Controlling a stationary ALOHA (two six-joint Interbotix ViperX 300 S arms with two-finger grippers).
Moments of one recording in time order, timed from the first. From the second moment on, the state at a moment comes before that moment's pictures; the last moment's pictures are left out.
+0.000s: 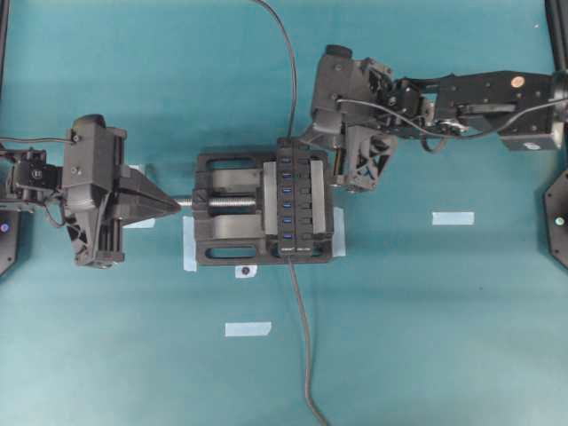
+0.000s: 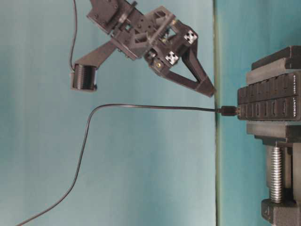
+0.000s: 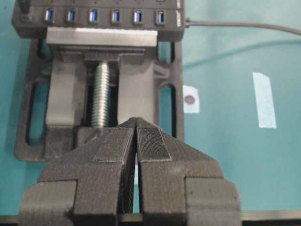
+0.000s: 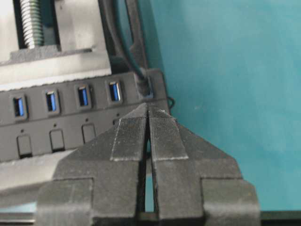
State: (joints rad) left arm 0.00 -0.49 1.01 0.01 0.08 -0.03; right arm -0.23 0.00 0.62 -0.02 0.21 -0.06
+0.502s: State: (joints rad) left arm 0.00 -0.48 1.01 0.01 0.08 -0.03; right arm -0.24 0.01 0.62 -0.02 0.18 -0.06
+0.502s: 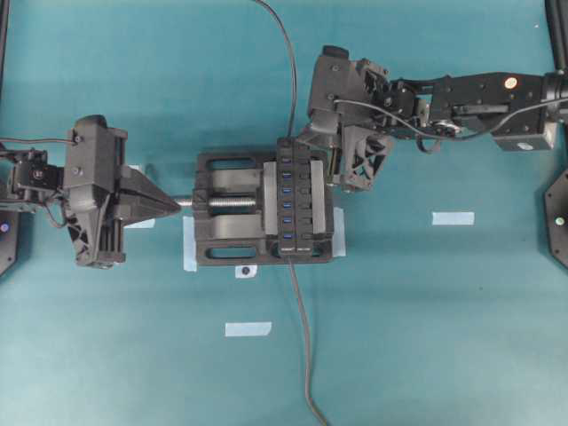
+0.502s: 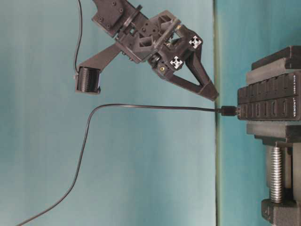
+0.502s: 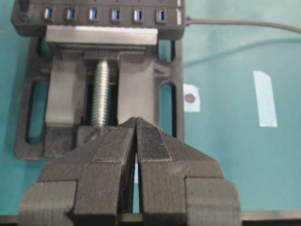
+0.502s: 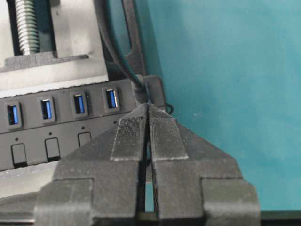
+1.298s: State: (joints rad) left arm 0.00 -0.48 1.01 0.01 0.08 -0.03; right arm -0.24 0.03 0.59 -0.01 0.18 -0.04
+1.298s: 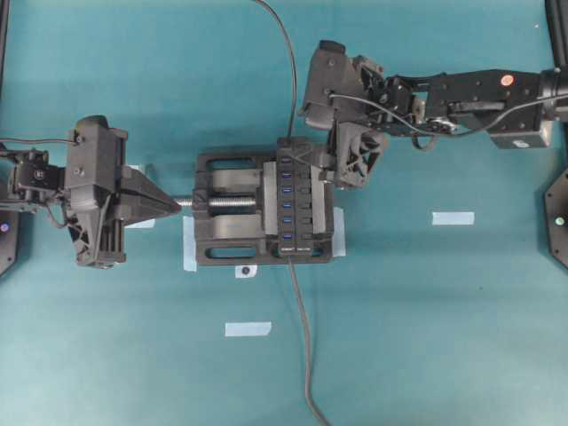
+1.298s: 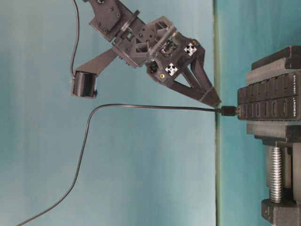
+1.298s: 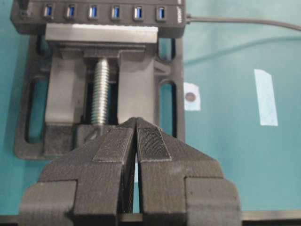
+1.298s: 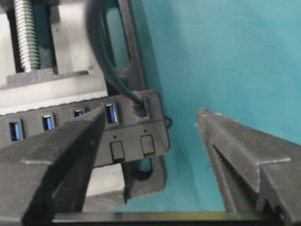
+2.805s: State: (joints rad) left arm 0.00 -0.47 1.00 0.01 0.08 -0.03; right arm -0.22 0.10 0.54 -0.01 0.16 -0.04
